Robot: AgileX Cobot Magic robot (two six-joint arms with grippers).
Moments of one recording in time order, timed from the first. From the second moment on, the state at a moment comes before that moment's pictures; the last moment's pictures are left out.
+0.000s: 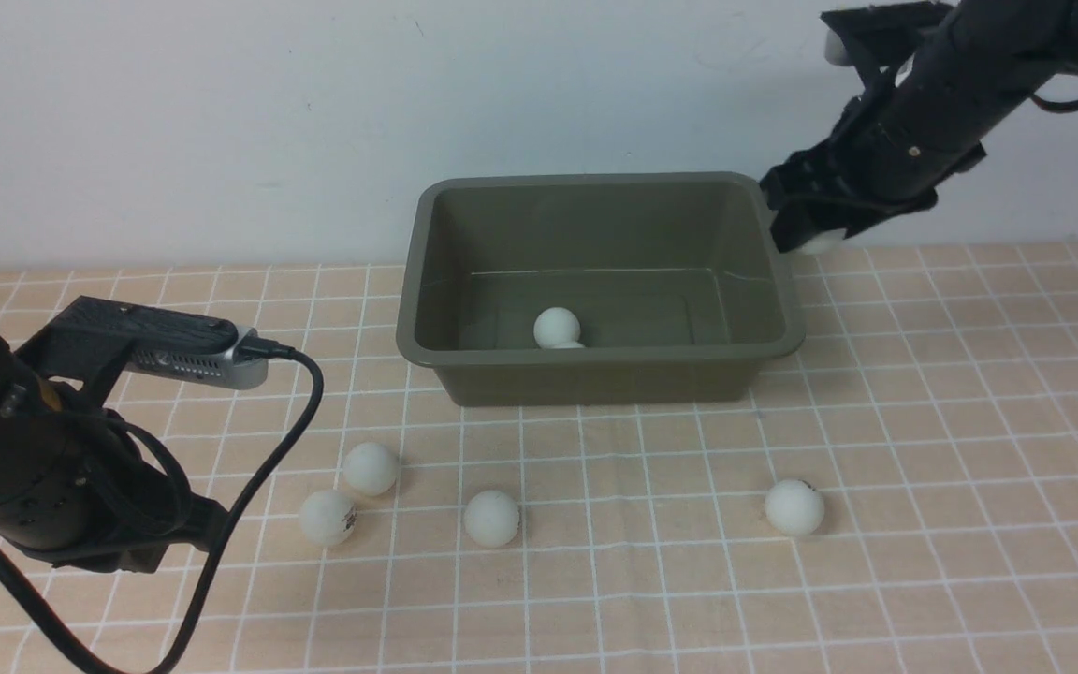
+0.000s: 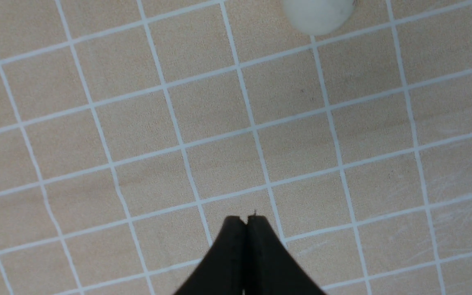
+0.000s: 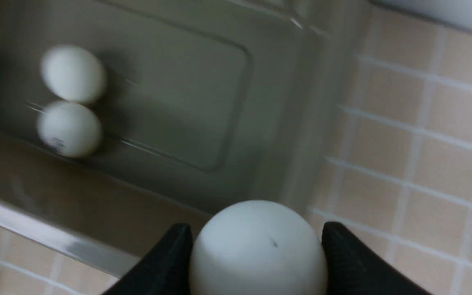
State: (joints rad) right arm 0.24 1.98 -1.82 0.19 1.09 -0.13; left arm -0.15 1.32 -0.88 -0.06 0.94 0.07
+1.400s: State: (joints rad) right arm 0.27 1.94 -1.70 0.18 1.24 -0.13; left arm -0.15 1.32 -0.88 -0.08 0.97 0.07
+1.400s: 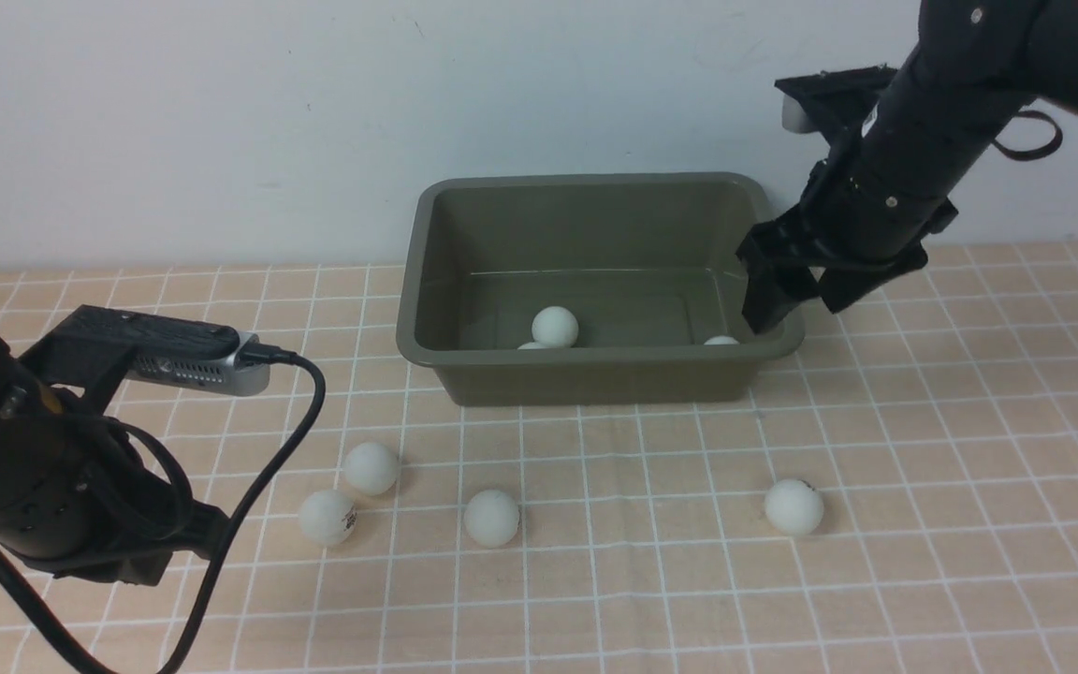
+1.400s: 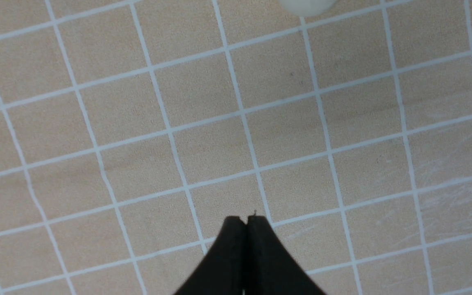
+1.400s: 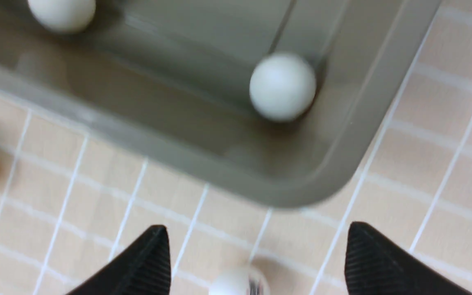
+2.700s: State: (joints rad) right arm 0.38 1.95 -1.27 0.01 0.90 -0.02; left arm -0.15 1.32 -0.88 -0.08 0.96 0.07
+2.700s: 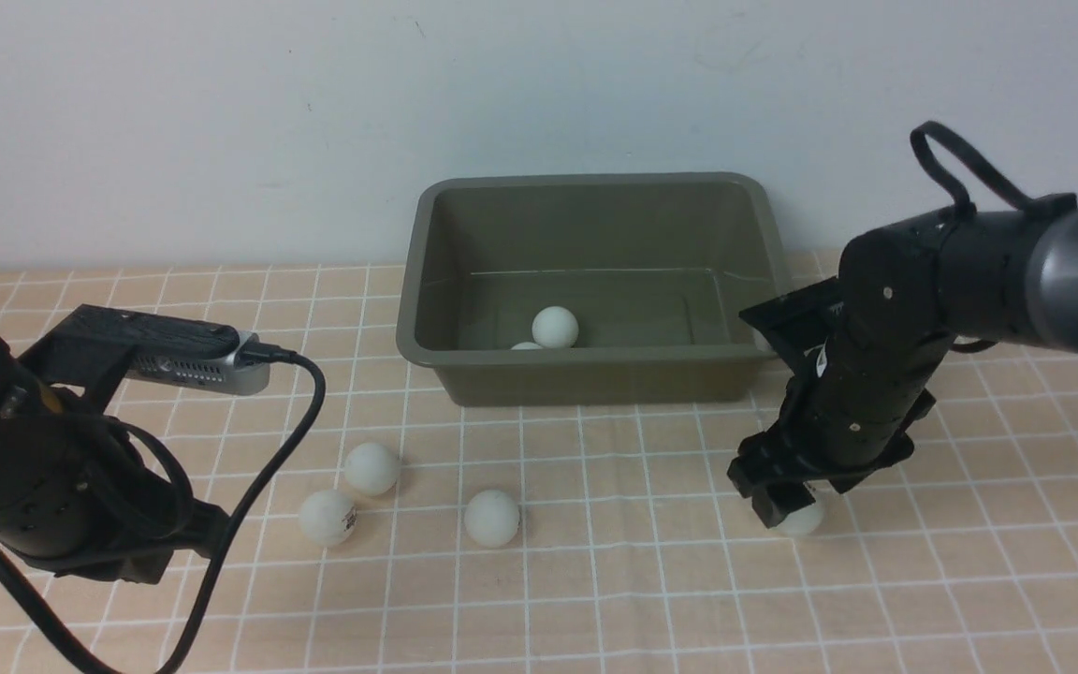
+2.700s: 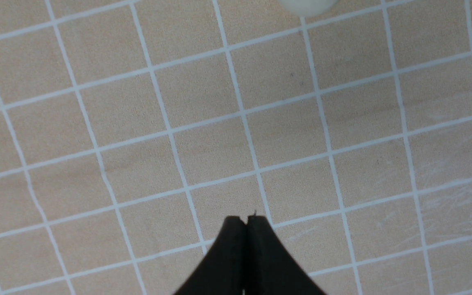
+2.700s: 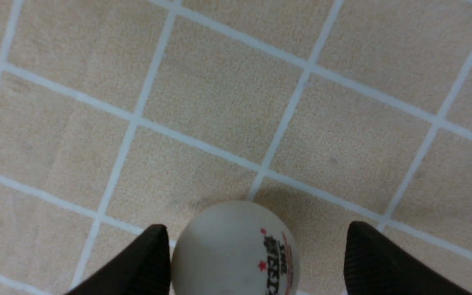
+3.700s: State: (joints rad) right arm 0.38 1.91 -1.73 0.25 0.95 -0.23; left arm -0.15 1.32 -0.88 -0.08 0.95 0.07
